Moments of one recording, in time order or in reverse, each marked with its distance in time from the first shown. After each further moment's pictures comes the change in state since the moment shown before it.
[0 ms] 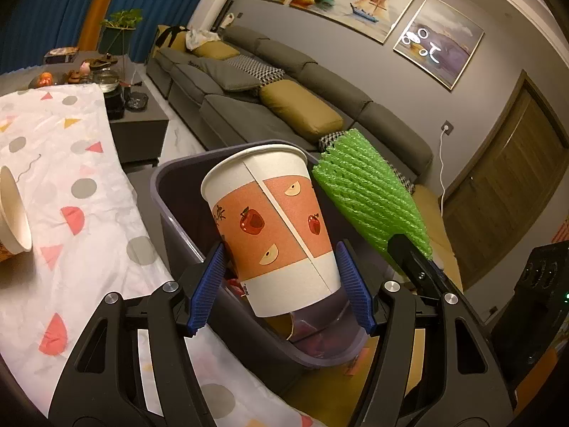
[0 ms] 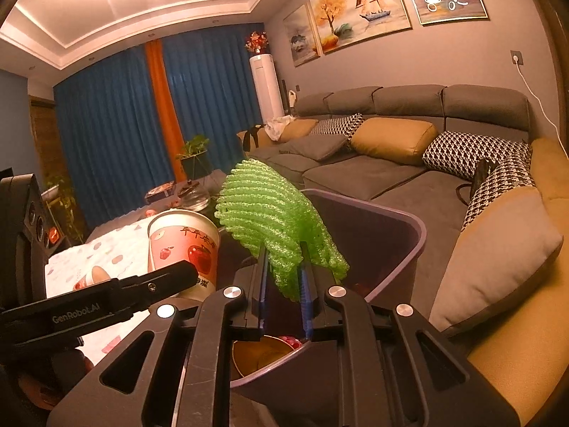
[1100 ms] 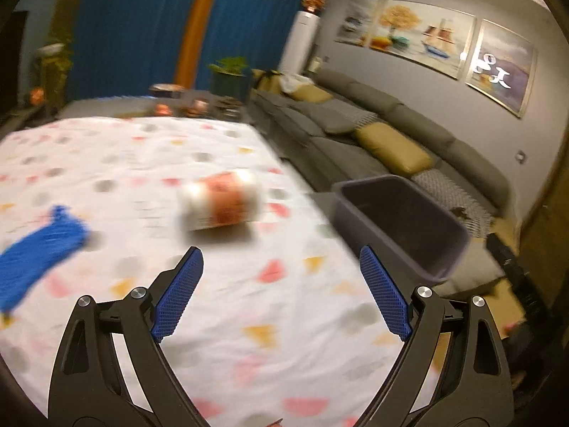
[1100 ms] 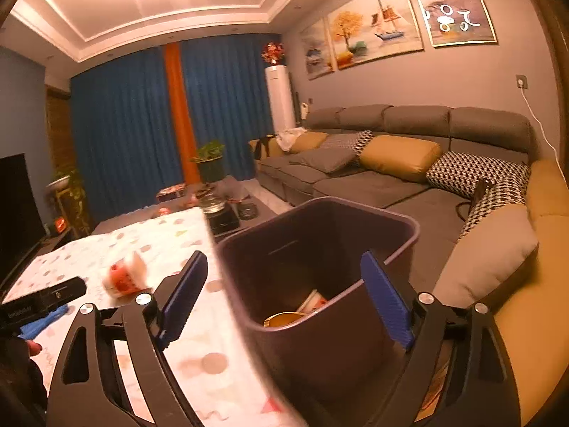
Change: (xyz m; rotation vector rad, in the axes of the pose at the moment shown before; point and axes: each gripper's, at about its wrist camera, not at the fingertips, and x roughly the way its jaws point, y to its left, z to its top) left arm -0.186 0.053 -0.060 -0.049 -0.197 0.454; right arm -0.071 0.045 -0.016 -0.075 -0.049 0.035
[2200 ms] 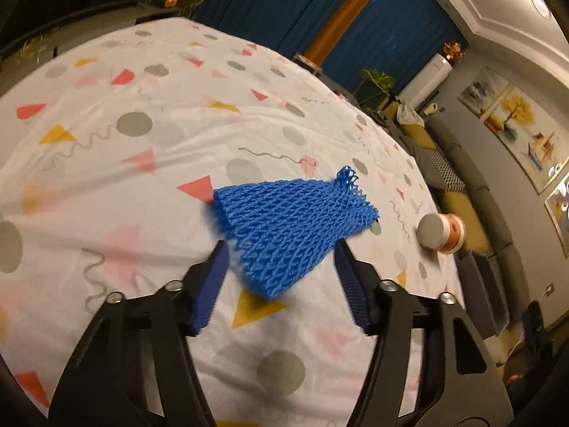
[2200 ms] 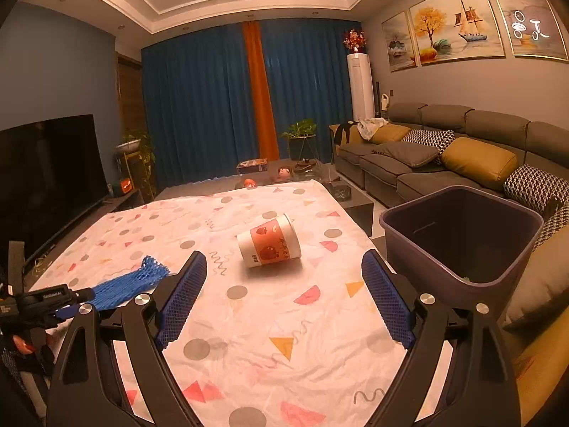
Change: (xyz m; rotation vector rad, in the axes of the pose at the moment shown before) left arm -0.068 0.267 -0.045 -0.521 0.043 0.195; right arm -0.004 0.165 -0.036 -0.126 0.070 0.259
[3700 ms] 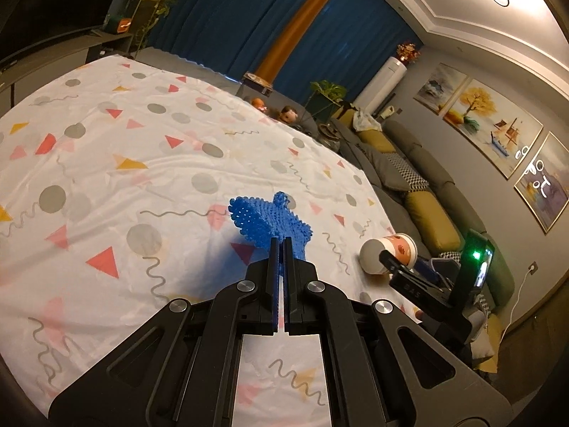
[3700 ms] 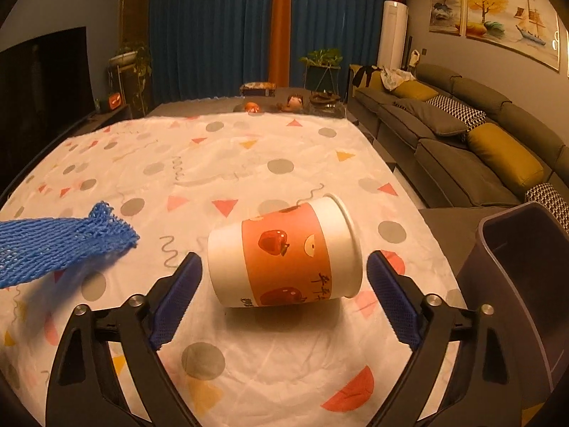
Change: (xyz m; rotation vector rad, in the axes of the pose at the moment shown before) left arm 0.009 -0.063 0.029 0.124 -0.067 -0.157; right arm 0.202 0.030 0.007 -0.178 0.331 -0.032
